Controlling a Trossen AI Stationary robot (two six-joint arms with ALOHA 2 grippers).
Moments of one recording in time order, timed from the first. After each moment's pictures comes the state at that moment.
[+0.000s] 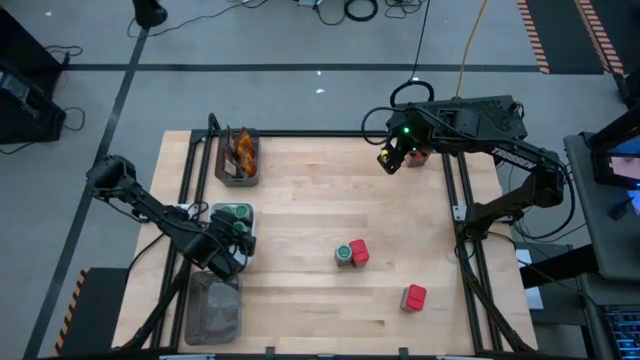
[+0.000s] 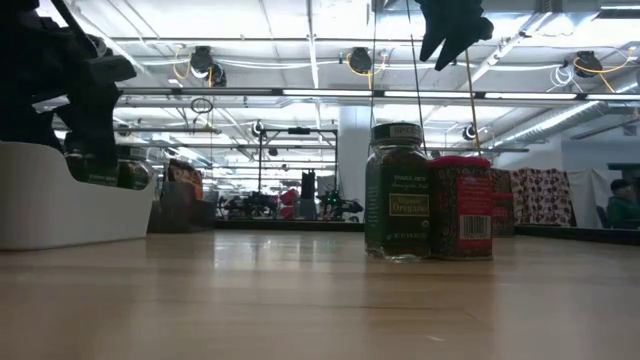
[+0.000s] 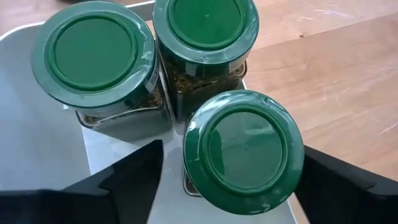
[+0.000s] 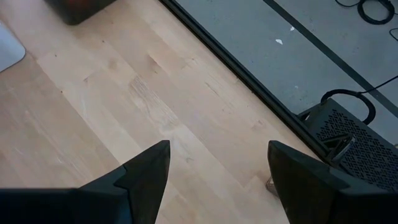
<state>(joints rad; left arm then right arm) -0.61 1.32 0.75 -1.06 -0.55 -1.93 -0.32 1.38 1.62 -1.22 0.31 0.35</state>
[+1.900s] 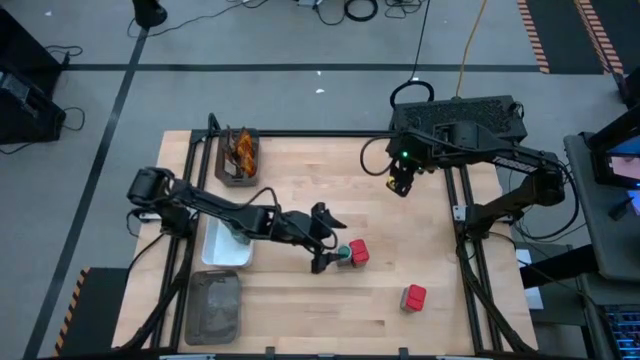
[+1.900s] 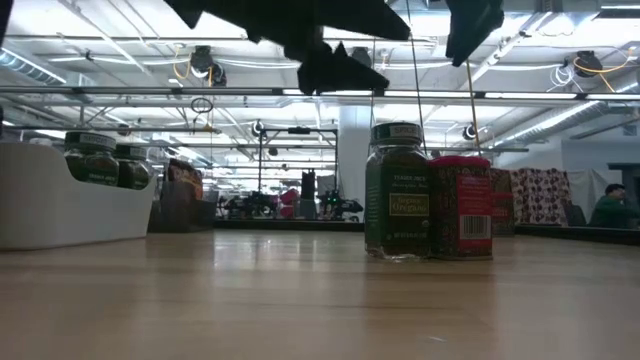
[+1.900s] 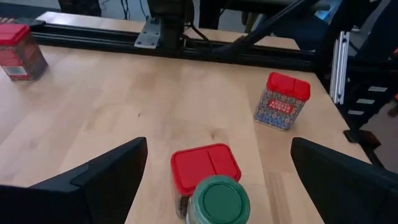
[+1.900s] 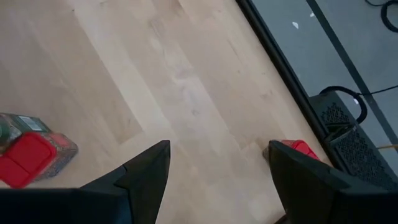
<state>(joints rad) -0.20 1.72 1.09 0.24 -0.12 -0.17 -0.18 1.38 1.62 -1.40 0.31 0.30</state>
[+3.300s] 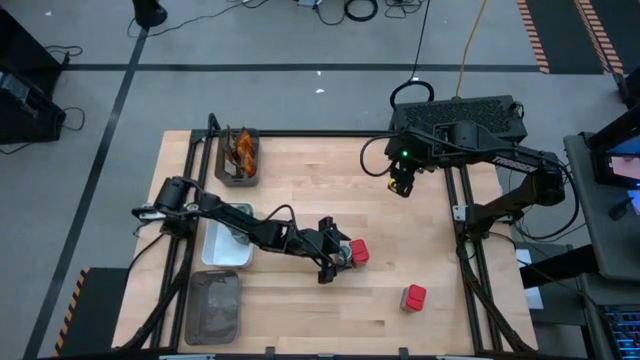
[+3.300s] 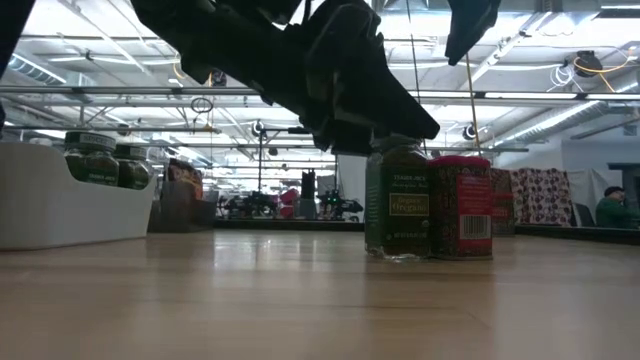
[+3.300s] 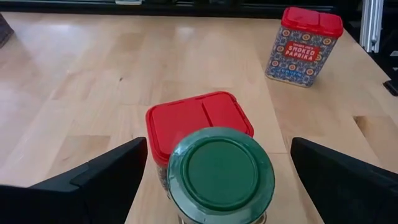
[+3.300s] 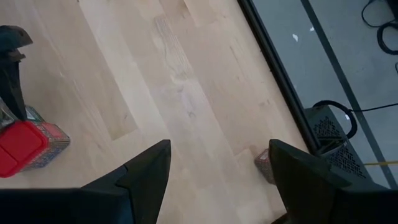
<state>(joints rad) -0.22 1.94 1.09 0.38 -0.15 -0.12 -0.18 1.38 1.62 -1.38 0.31 0.19</state>
